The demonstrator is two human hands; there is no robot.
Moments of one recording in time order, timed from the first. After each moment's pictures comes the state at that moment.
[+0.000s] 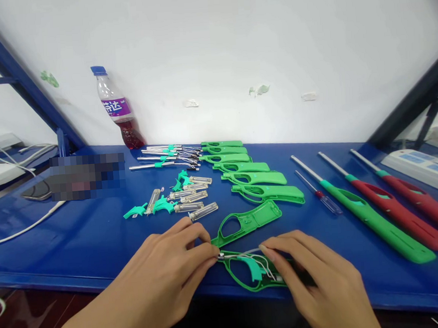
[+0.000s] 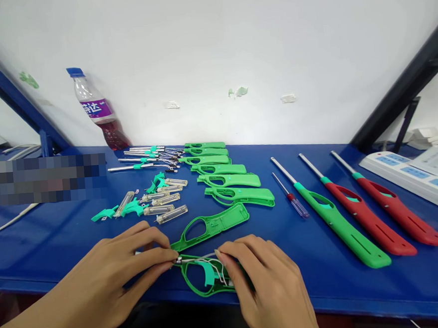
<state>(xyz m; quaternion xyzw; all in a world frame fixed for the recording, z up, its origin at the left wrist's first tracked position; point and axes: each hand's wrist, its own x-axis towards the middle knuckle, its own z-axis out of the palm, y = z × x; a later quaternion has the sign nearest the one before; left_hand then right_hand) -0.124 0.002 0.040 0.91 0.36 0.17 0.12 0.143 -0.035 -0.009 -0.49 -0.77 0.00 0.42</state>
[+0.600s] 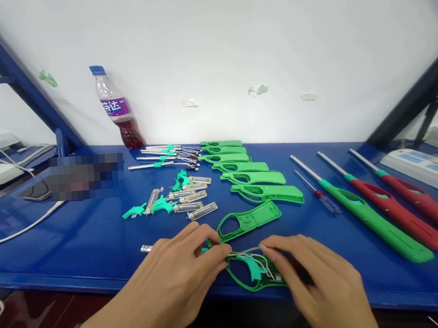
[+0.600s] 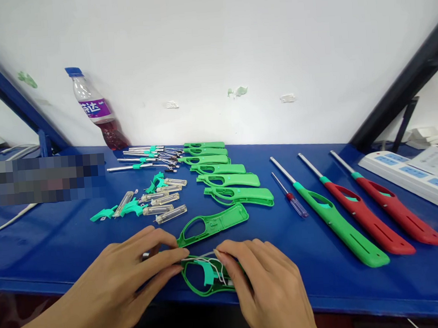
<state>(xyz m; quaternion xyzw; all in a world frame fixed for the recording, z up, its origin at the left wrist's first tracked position) -0.113 -0.002 0.035 0.92 0.34 0.17 0.05 0.144 -0.034 -0.010 -0.48 -0.77 -0.05 0.41</state>
